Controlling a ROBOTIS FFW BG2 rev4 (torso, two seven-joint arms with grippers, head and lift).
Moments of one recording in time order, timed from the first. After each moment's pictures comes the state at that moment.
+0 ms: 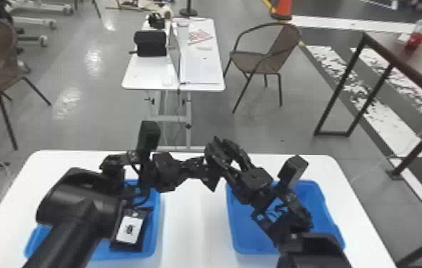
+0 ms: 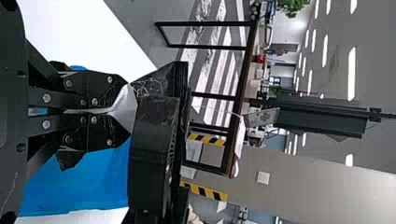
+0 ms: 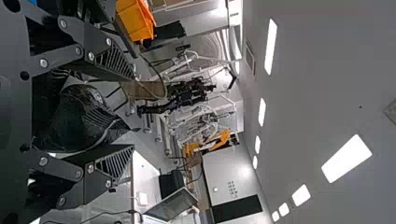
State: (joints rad) left arm -0.44 0.00 -0.23 -0.96 -0.04 0.03 -1.02; right arm -0.04 -0.04 0.11 -1.32 -0.32 -0.18 0.55
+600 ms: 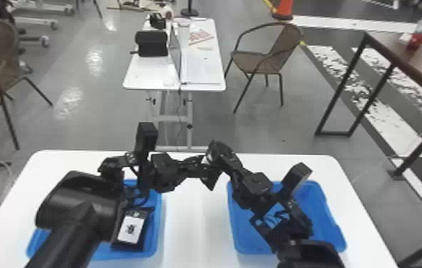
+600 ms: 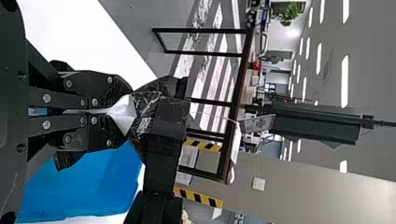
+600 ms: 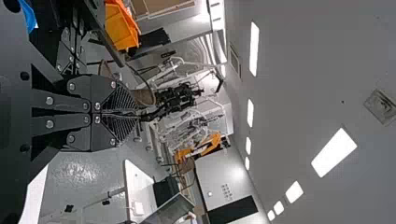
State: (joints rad) left arm -0.43 0.00 -0.21 -0.96 -0.02 0.00 -0.99; right arm -0.03 -0.04 0.14 -1.29 -0.42 -0.21 0.60
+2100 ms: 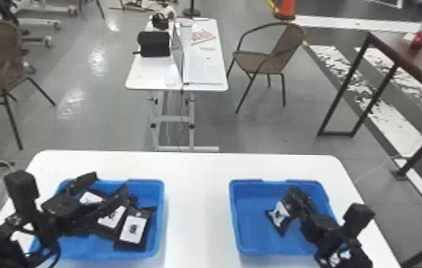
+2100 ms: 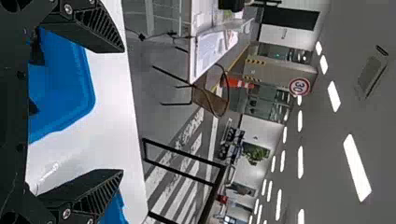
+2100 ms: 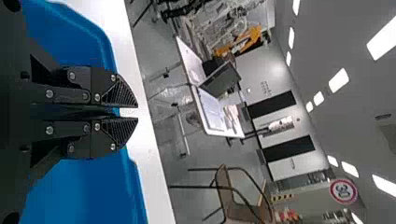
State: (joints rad) left arm 0.06 0.00 0.26 -1.54 0.03 0.19 -0.83; right arm -0.06 -0.10 -0.20 -0.92 -0.36 -0.26 0.48
